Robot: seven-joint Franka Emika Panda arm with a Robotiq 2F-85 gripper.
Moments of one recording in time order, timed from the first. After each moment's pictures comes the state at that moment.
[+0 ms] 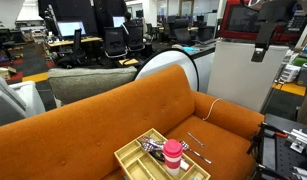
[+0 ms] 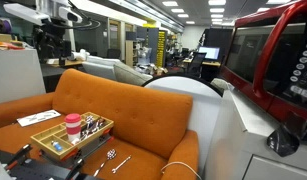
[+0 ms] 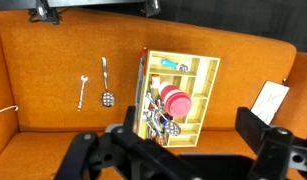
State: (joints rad) arm 0.05 -0.79 -0.05 -2.63 0.21 1.87 0.02
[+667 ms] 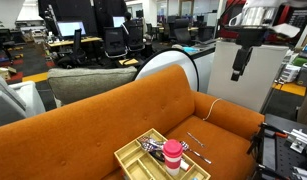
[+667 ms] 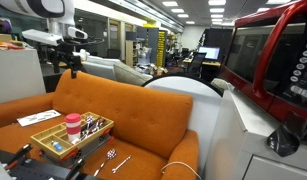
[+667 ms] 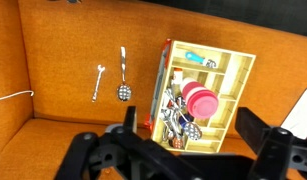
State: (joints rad) arm 0.05 -0.58 0.02 -2.67 0.14 2.11 0.01
